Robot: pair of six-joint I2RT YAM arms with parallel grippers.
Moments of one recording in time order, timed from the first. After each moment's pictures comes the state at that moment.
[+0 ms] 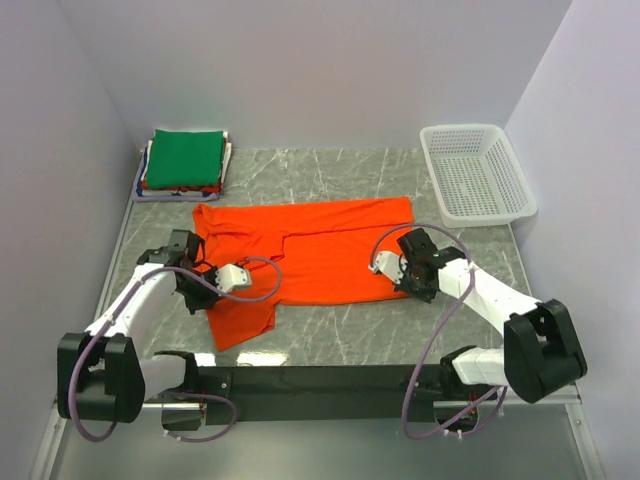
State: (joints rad) left arm -0.08 1.17 0.69 -0.91 0.33 1.15; right arm 0.40 1.29 0.70 -0.72 0.10 -0.76
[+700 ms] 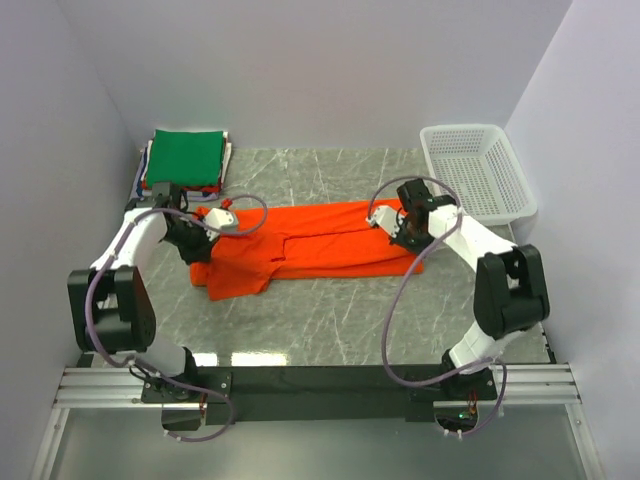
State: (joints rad) left arm 0.08 1.51 1.11 -0.97 0.47 1.13; right arm 0.27 1.62 1.13 -0.81 0.07 -0.85
